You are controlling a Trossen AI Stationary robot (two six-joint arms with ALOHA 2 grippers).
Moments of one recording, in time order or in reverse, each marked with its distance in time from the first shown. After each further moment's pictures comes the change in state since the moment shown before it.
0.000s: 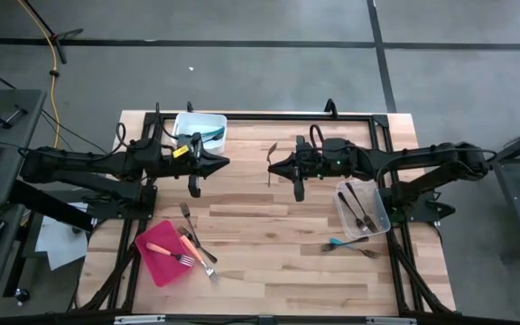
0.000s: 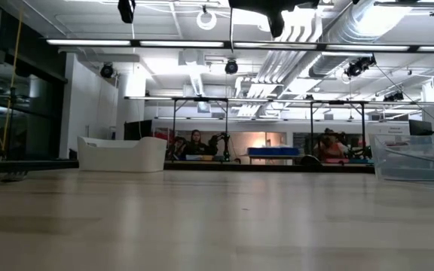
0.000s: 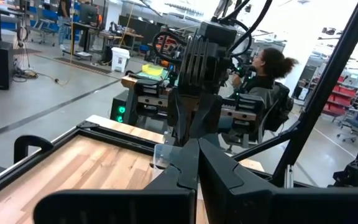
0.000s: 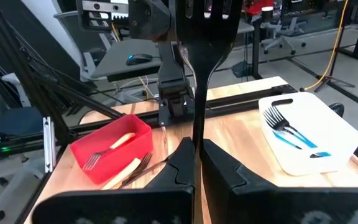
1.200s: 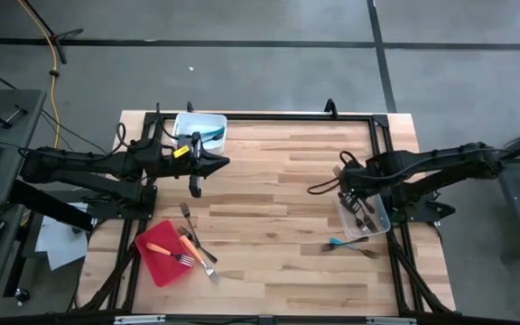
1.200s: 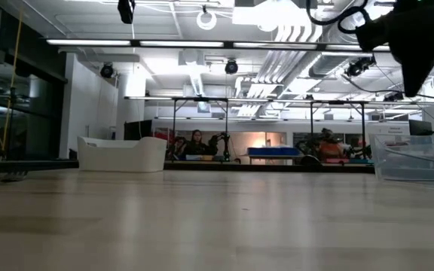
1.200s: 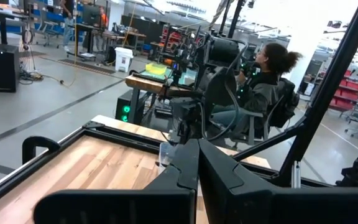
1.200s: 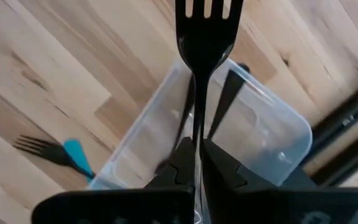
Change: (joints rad) left arm 0.000 0.000 0.000 -0.011 -0.011 0.028; right arm 0.138 -0.213 -0.001 -1.511 0.120 0.680
